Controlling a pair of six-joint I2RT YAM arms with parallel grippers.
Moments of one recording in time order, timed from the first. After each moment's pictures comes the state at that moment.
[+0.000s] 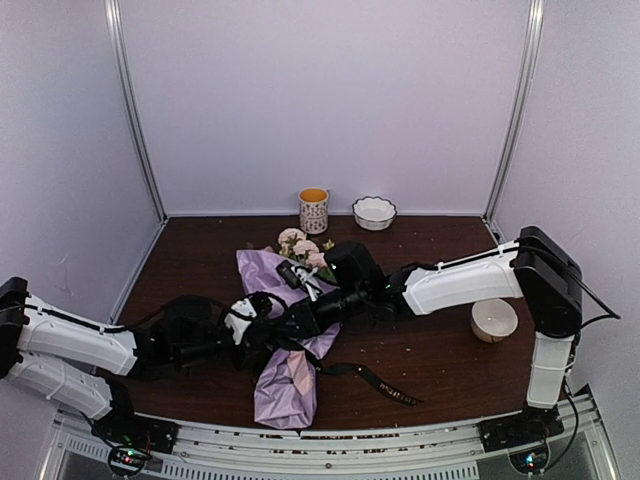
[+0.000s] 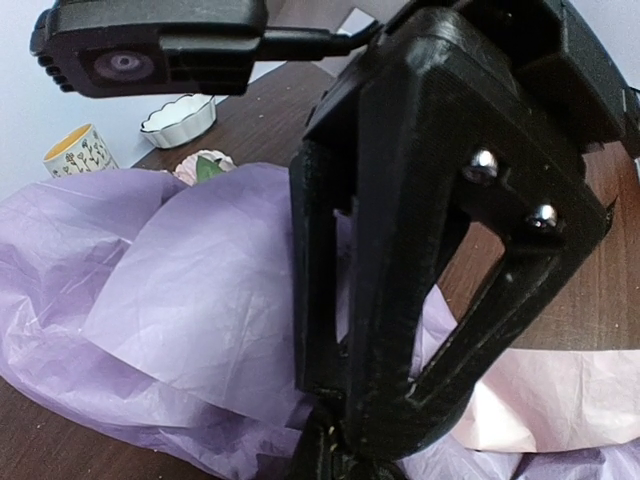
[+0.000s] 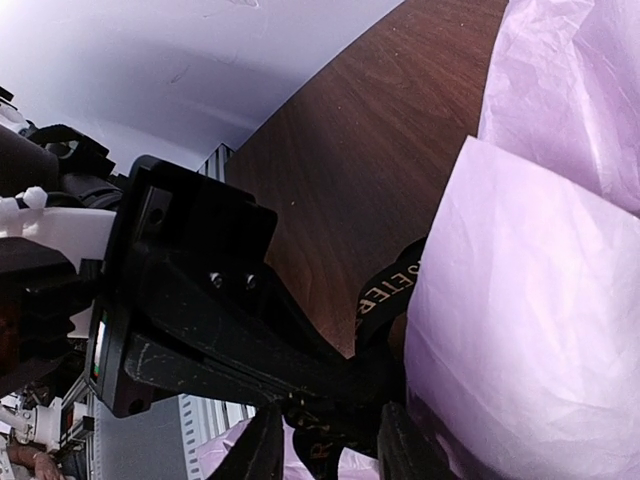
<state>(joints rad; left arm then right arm) -0.99 1.23 0.35 0.51 -0.06 0.15 0.98 1.93 1.23 0.18 -0.58 0.45</state>
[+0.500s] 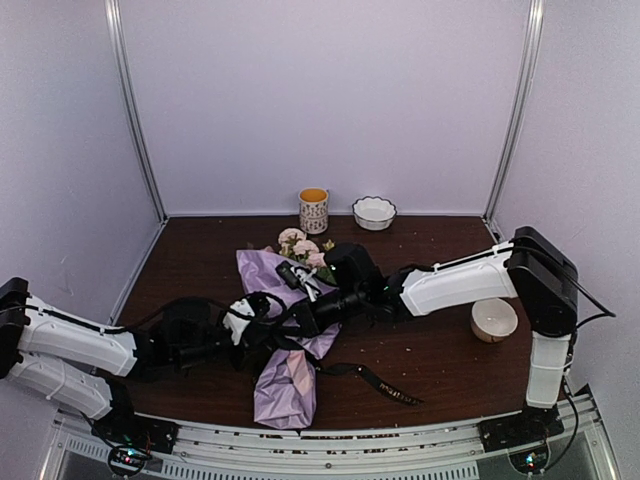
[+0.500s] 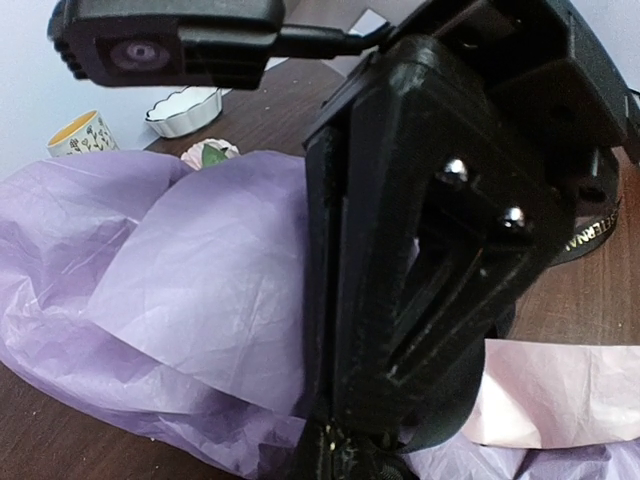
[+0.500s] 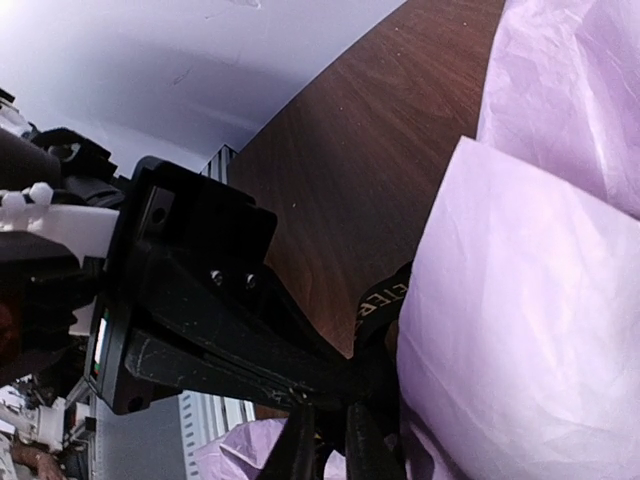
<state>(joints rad) -0.99 1.23 0.33 0.53 -0.06 0.12 0.98 1.95 1.23 0.22 -0.60 0.45</state>
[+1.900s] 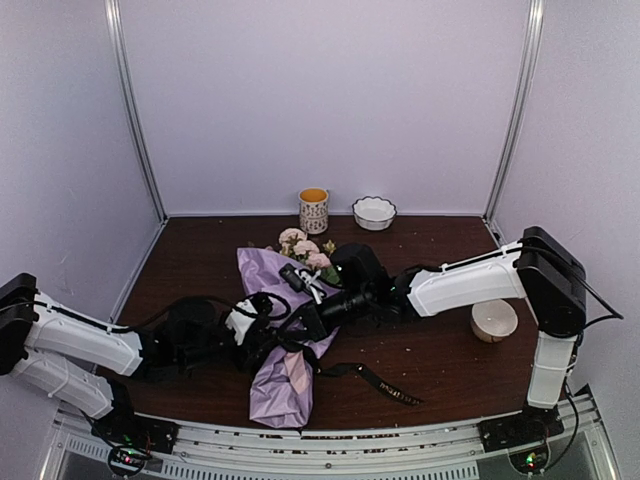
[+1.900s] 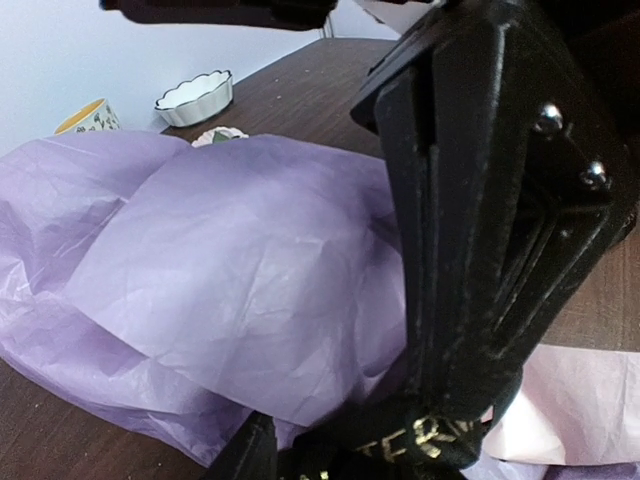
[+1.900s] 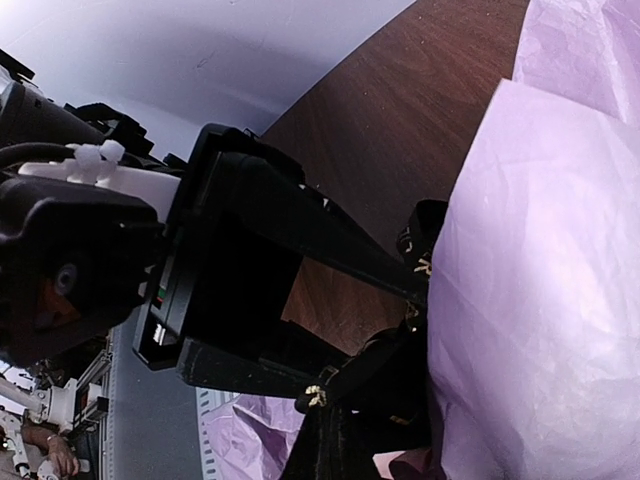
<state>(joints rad) -0.99 1.29 0.34 0.56 -0.10 0.12 0.98 1.91 1.19 0.21 -0.65 0.44</state>
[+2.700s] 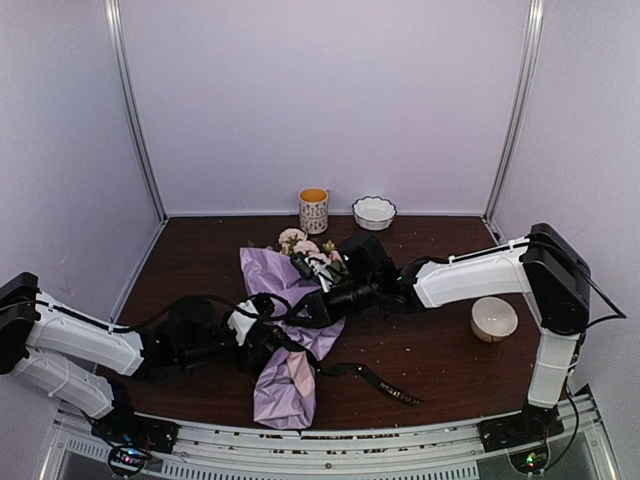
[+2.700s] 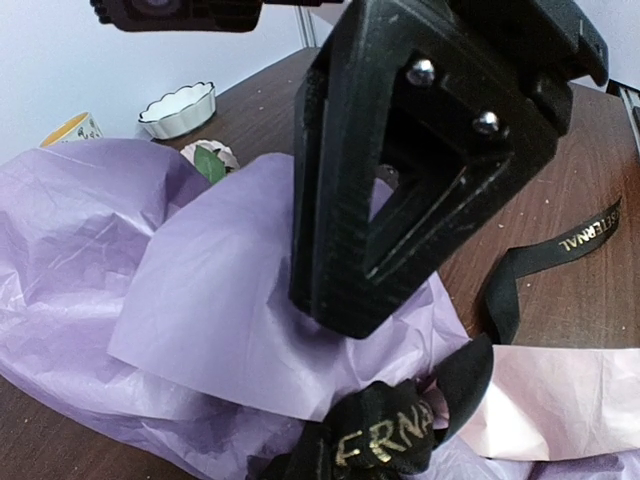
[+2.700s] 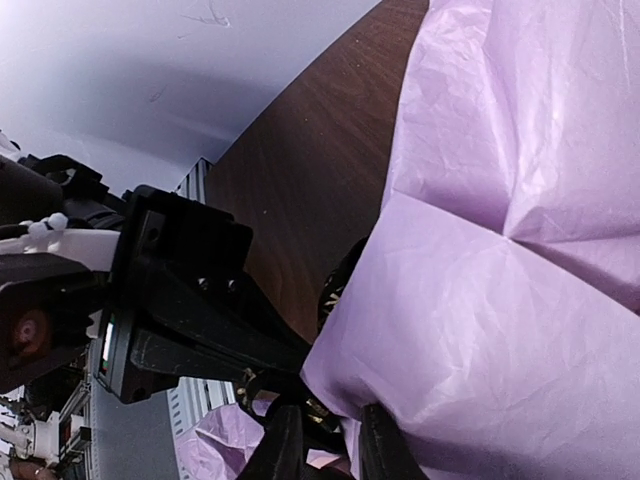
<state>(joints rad) -0.99 1.30 0.34 0.58 -0.06 0.12 0.94 1.88 1.19 0.16 -0.58 0.44</state>
